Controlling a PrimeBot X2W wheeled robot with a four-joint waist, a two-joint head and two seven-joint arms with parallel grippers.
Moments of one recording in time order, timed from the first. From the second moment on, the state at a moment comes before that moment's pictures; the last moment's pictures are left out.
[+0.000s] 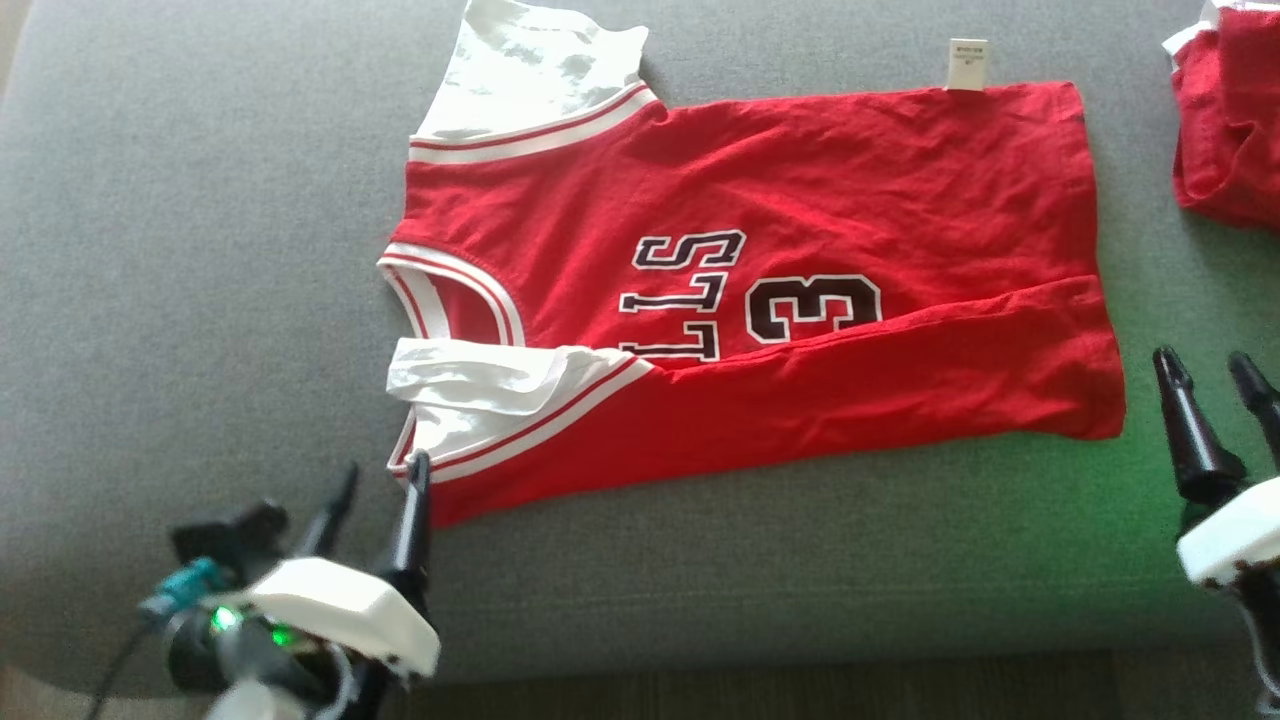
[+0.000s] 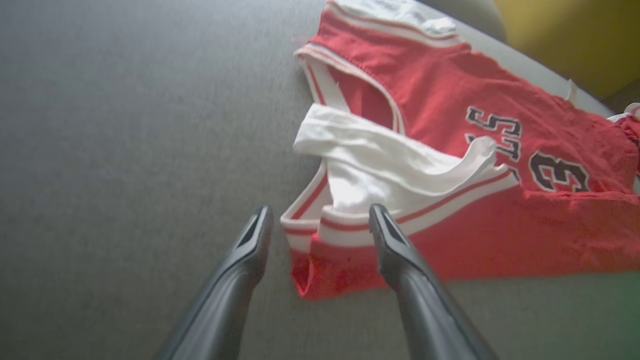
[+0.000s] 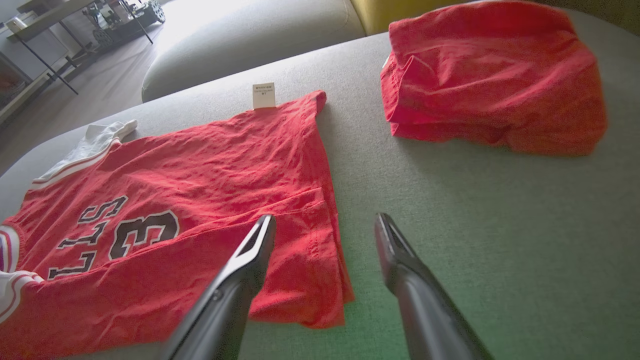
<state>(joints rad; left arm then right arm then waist) 0.06 0.22 -0.34 -0.04 -0.58 0.21 0.02 -0.03 -0.14 -0.32 -0.08 0.45 0.13 0.30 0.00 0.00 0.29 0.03</state>
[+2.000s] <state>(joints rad) -1.32 0.34 -0.48 0.94 -0.46 -0.10 0.37 -0.36 -0.20 0.01 0.03 0.51 0.13 0.07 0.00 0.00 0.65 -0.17</state>
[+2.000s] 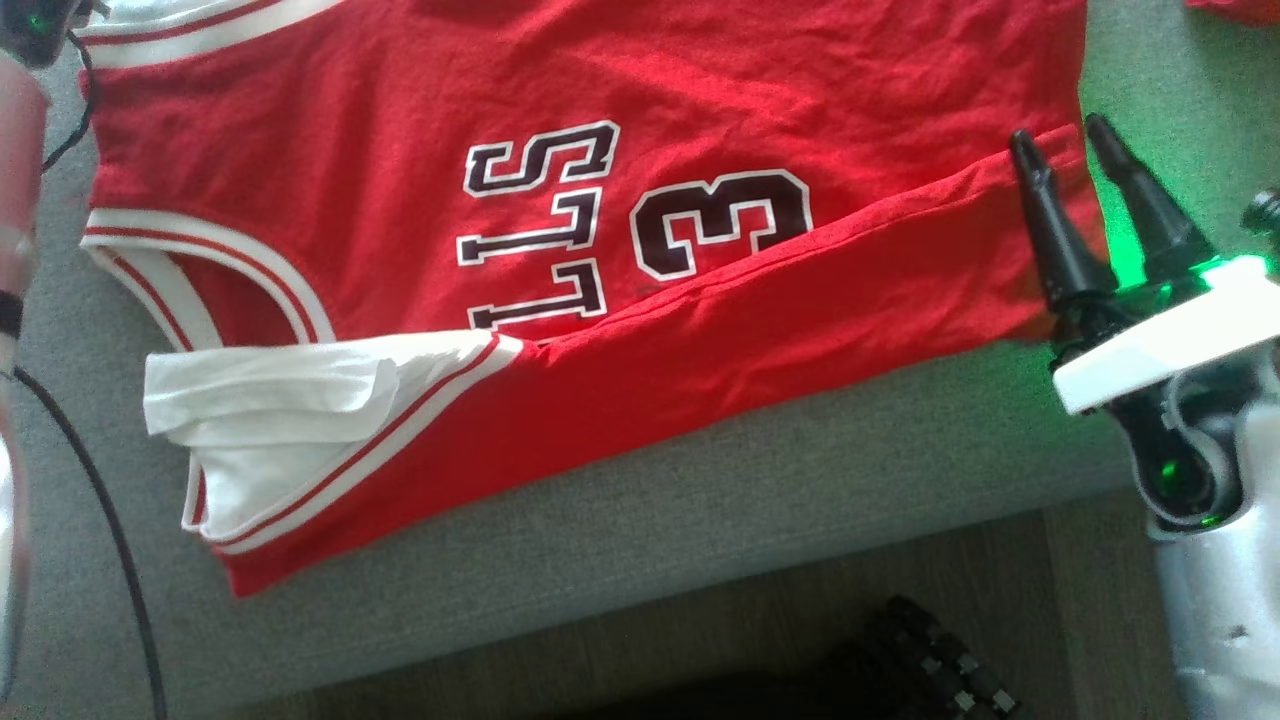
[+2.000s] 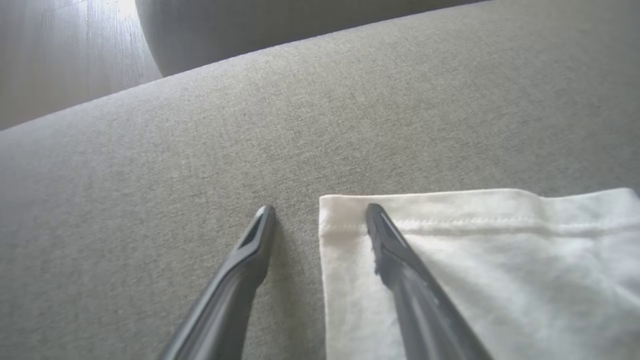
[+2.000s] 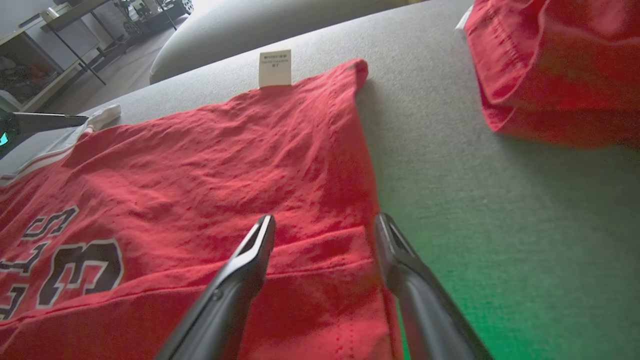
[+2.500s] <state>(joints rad) -1.31 0.32 -0.51 0.96 -0.52 -0.12 0.38 -0.58 -0.19 -0.03 0.12 0.44 0.13 0.24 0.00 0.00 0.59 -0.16</state>
